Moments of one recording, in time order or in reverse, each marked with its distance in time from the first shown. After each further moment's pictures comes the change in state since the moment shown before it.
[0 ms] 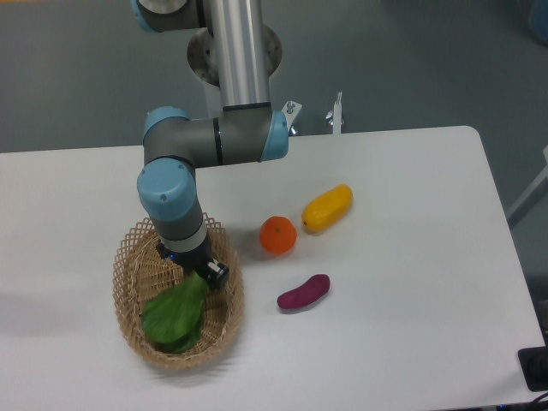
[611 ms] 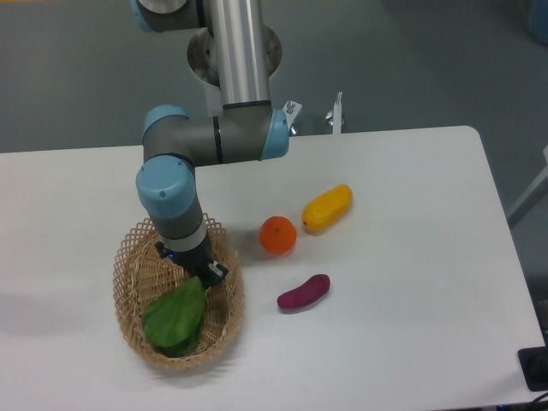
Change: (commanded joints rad) arm 0.000 0.034 0.012 0.000 -0.005 0.005
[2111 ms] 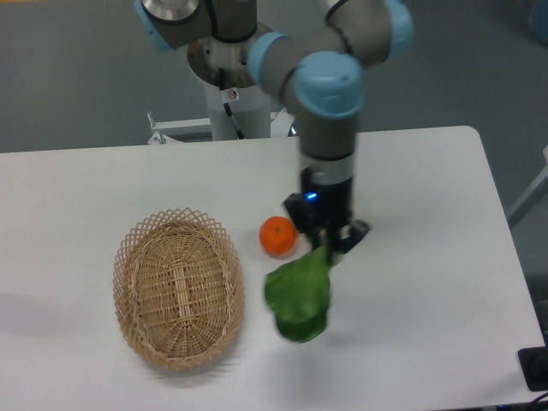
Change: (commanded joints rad) arm 0.537 0.170 0.123 -0.149 -0.195 0.563
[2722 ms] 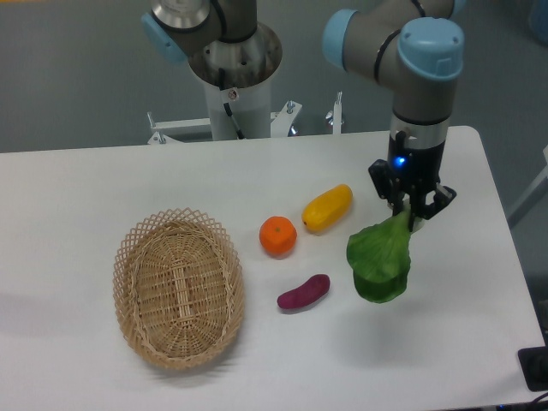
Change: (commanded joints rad) arm 0.100 -0.008 -0.002 -0.006 -0.002 0.148
